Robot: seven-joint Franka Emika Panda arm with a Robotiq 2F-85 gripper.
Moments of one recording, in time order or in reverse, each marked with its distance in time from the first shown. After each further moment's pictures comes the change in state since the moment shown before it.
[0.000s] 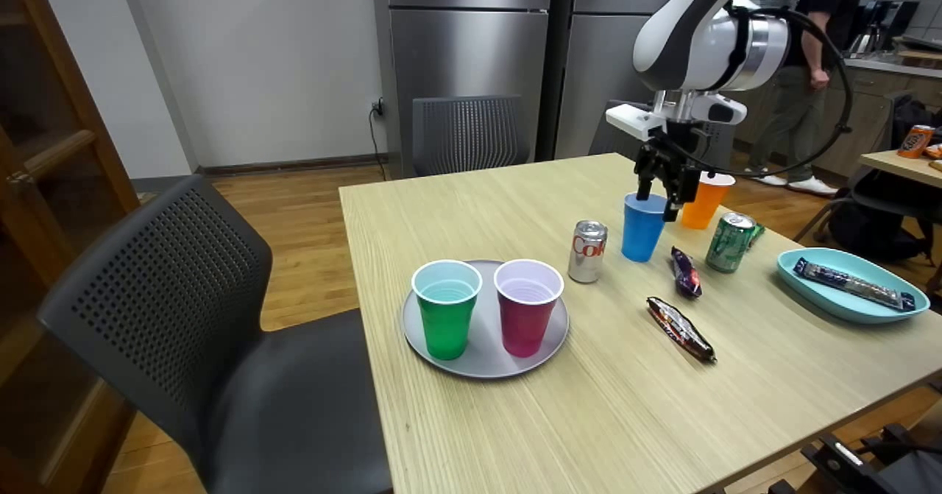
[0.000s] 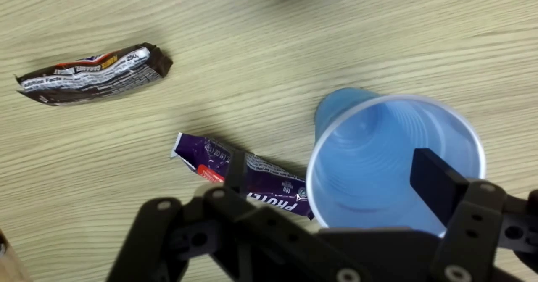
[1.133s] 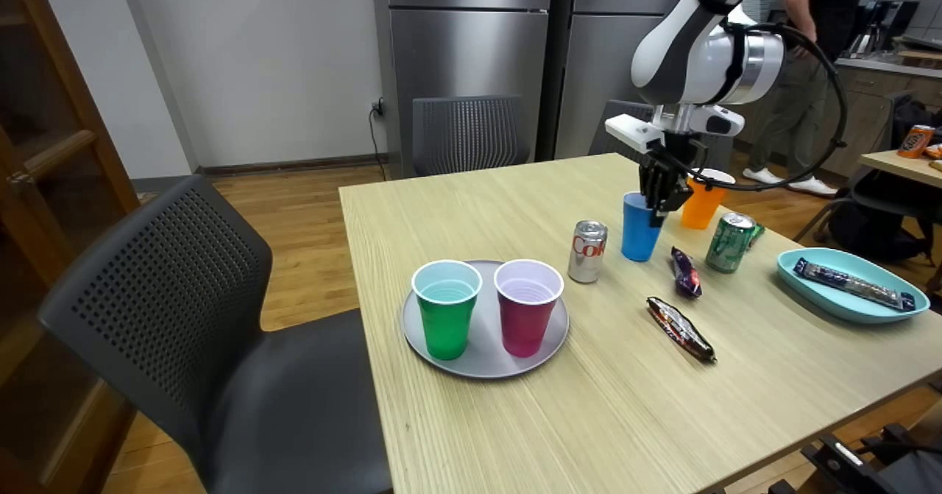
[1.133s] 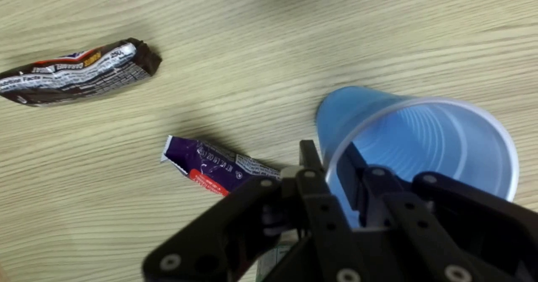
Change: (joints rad) arm 0.000 0.032 0.000 0.001 0.000 0.041 0.000
